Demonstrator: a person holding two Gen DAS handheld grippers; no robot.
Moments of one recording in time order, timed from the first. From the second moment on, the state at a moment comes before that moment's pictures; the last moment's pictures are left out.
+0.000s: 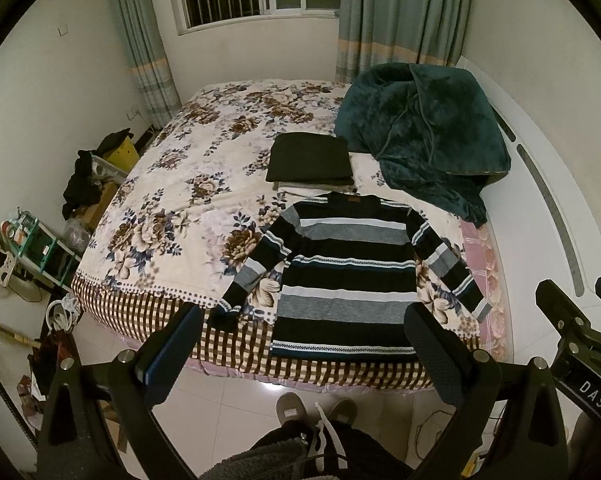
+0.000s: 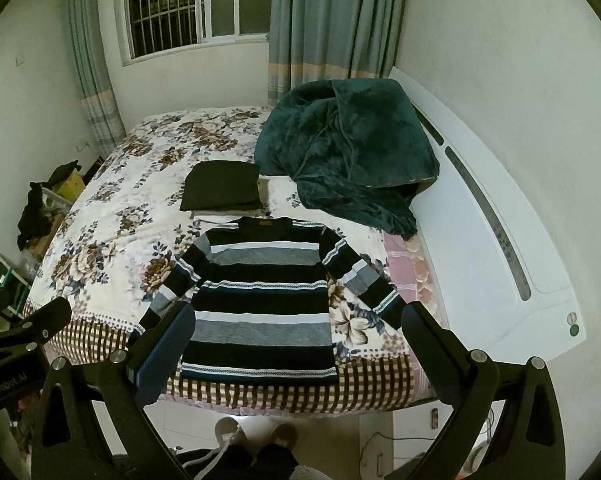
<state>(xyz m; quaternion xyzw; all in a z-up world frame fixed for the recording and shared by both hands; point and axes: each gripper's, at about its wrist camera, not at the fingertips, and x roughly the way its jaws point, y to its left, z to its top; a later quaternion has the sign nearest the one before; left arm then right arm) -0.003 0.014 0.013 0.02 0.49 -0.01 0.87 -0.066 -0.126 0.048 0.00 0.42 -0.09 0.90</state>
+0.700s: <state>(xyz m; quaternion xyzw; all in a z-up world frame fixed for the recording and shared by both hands) -0.008 0.018 0.017 0.01 0.49 -0.01 0.87 -0.070 -0.122 0.051 0.00 0.42 -0.09 0.90</state>
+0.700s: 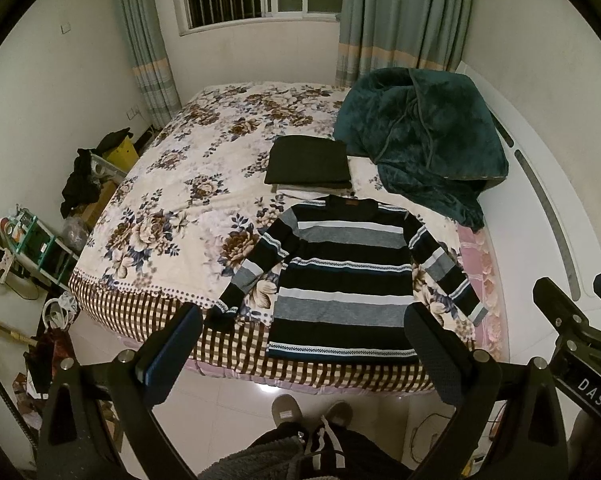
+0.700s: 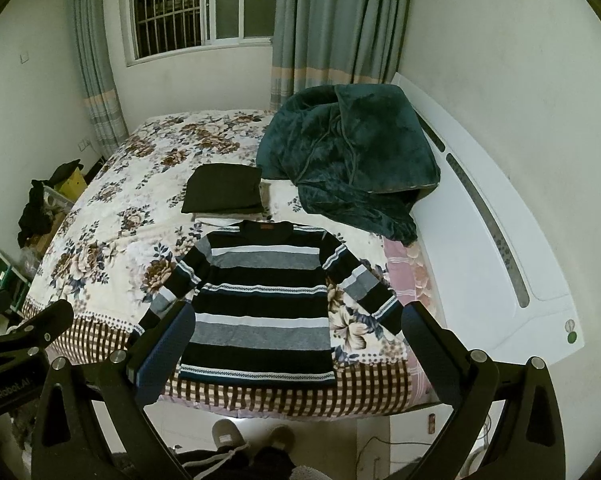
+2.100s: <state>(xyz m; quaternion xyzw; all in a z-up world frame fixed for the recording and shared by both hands) 0.105 0.003 -0.077 0.07 0.49 0.00 0.87 -0.016 -0.198 -0.033 0.11 0.46 -0.22 0.85</state>
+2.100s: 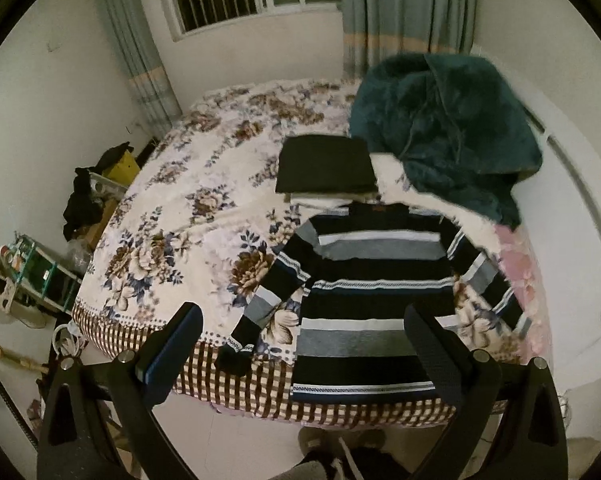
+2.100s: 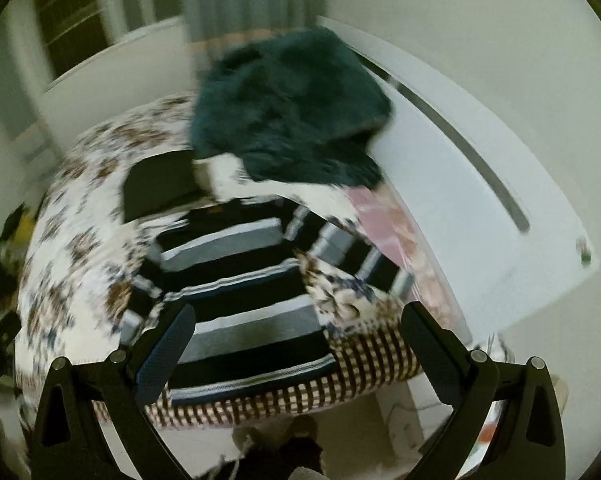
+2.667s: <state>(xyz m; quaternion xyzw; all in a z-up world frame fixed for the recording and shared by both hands) 0.262 -0.102 -0.341 0.10 0.64 0.06 0.76 0.003 -0.526 -0.421 0.44 0.50 -0.39 0.63</state>
